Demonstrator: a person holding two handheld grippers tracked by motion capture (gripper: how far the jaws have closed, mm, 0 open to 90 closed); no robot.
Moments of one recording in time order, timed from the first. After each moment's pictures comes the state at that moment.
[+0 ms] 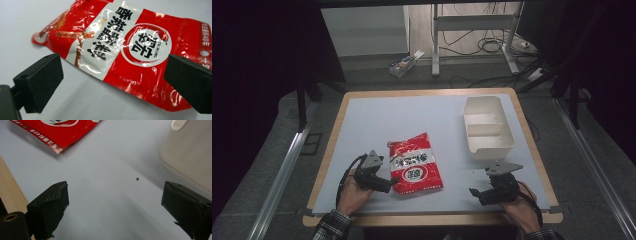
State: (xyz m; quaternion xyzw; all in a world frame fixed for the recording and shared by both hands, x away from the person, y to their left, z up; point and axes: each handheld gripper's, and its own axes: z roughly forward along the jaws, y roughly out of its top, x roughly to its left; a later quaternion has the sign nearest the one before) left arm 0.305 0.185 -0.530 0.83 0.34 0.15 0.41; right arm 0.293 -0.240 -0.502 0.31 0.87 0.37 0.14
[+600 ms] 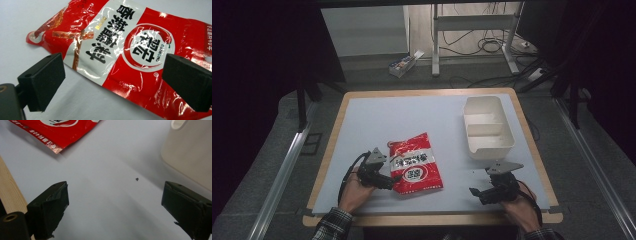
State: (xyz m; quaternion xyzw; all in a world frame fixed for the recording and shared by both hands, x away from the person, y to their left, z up) left arm 0.313 0.174 -0.526 0.84 0.35 0.14 0.39; right arm 0.296 -0.241 -0.504 0.30 0.87 0.37 0.14
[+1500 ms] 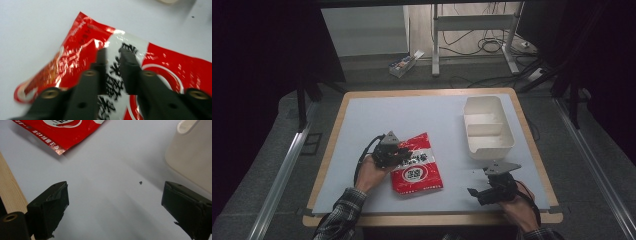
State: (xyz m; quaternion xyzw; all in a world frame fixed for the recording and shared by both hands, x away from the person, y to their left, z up) left arm 0.374 0.138 -0.510 0.84 0.33 0.12 0.41; right arm 0.295 -0.236 -0.505 0.29 0.87 0.37 0.14
